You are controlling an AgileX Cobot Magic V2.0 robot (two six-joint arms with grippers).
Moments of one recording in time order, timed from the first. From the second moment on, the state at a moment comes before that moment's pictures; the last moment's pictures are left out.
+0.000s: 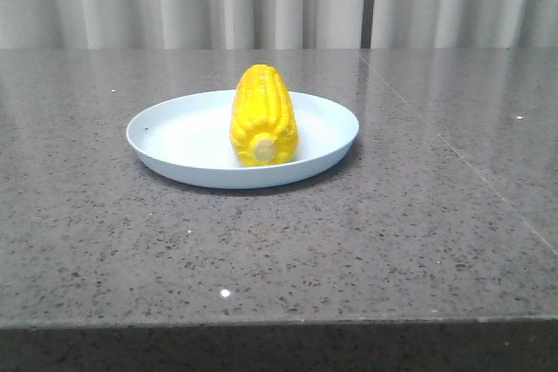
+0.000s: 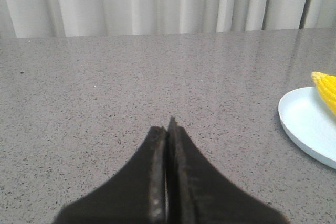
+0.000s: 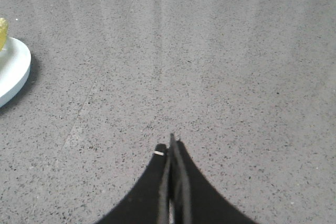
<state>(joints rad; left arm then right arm) -0.06 0.10 -0.40 -0.05 0.54 0.08 0.10 0.23 -0.36 -0.01 0.52 0.07</state>
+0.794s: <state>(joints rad) -0.06 0.01 -0.28 -0.04 0.40 0.08 0.10 0.23 -0.36 -0.01 0.52 0.07</state>
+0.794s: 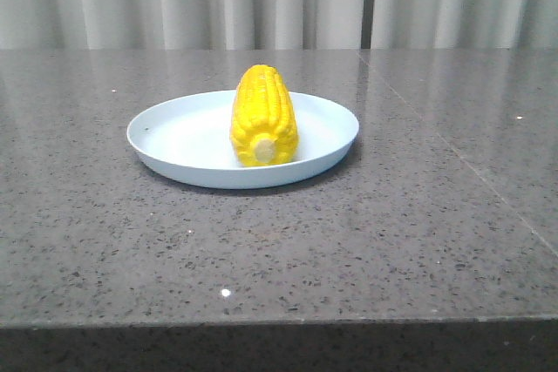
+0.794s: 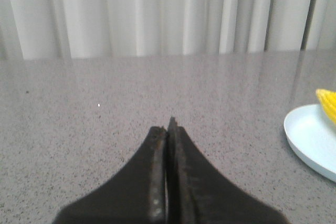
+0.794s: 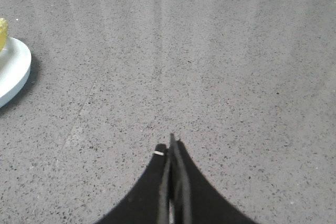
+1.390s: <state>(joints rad) -0.06 0.00 0.01 -0.04 0.11 0.08 0.10 0.23 -0.36 -0.01 0.52 0.07</state>
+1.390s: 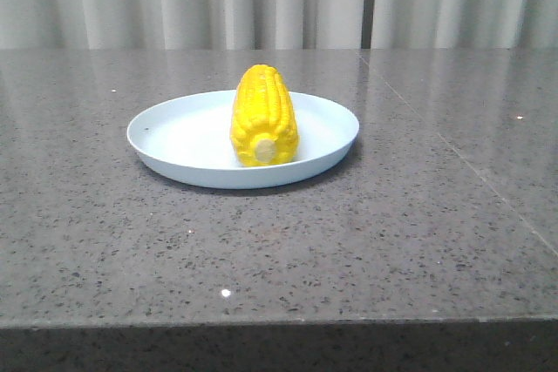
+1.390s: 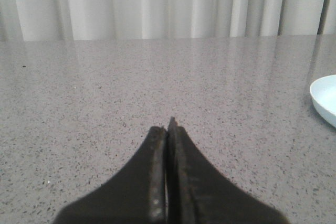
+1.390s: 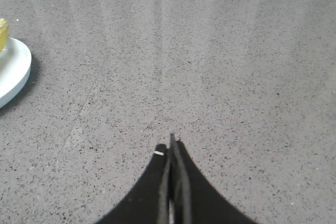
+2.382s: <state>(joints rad) -0.06 0.00 0.01 -0.04 0.10 0.08 0.10 0.22 -0.32 -0.02 0.47 0.07</state>
